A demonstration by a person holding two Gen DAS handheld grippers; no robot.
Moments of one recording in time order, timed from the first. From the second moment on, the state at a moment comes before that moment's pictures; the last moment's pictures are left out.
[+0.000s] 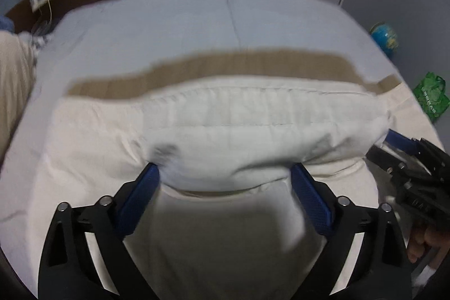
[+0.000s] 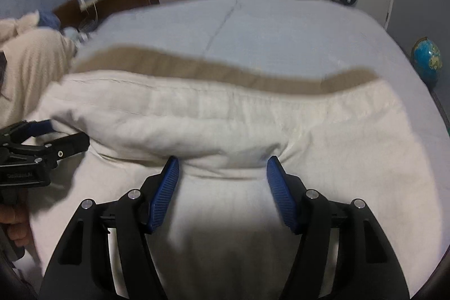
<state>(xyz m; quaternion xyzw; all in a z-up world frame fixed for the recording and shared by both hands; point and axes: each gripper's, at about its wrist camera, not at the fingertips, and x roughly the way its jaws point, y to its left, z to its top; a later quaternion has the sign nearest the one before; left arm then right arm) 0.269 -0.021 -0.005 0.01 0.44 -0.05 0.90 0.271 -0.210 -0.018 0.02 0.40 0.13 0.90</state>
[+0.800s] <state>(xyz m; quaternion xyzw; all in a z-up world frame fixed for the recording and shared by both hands) 0.213 0.080 0.004 -0.14 0.41 -0.06 0.90 0.272 -0.259 0.009 0.06 0.42 0.12 0.90</state>
